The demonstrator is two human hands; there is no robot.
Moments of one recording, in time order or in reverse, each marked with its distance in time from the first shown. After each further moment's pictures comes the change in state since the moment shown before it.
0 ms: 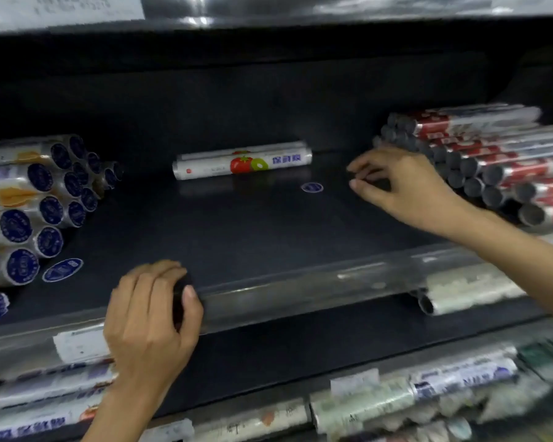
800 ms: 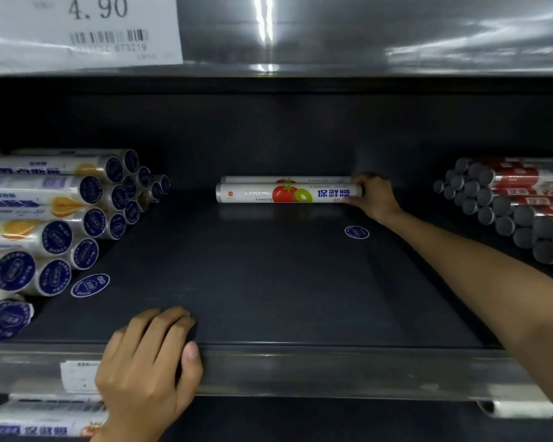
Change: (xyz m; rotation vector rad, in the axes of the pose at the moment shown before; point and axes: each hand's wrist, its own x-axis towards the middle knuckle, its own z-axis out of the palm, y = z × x) left_hand -0.011 -0.016 0.011 0.228 -0.047 0.040; right_hand 0.172 0.111 0.141 0.034 -0.071 0.185
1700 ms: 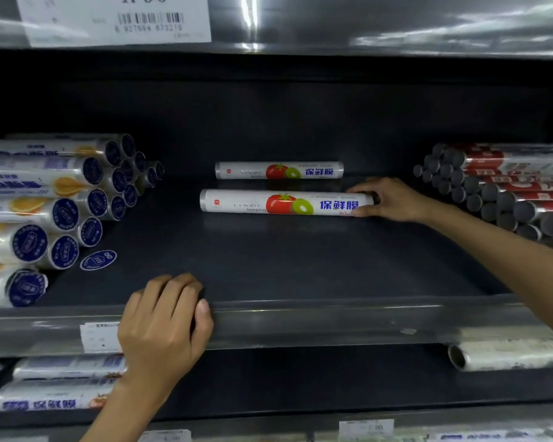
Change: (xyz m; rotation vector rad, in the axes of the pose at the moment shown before) left_hand 0.001 -0.003 -0.001 0.013 0.056 0.017; right_hand -0.085 -0.026 -0.074 -0.104 -0.369 -0.206
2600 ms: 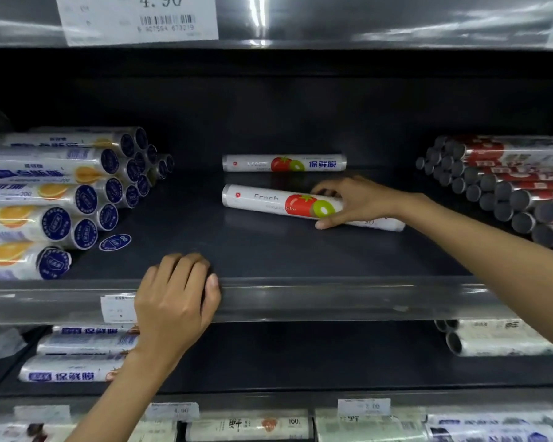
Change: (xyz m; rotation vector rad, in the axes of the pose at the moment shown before) left_hand 0.004 0.002 -0.009 0.015 -0.055 -0.008; right_hand -0.010 -0.075 0.008 -0.060 -0.143 -0.092
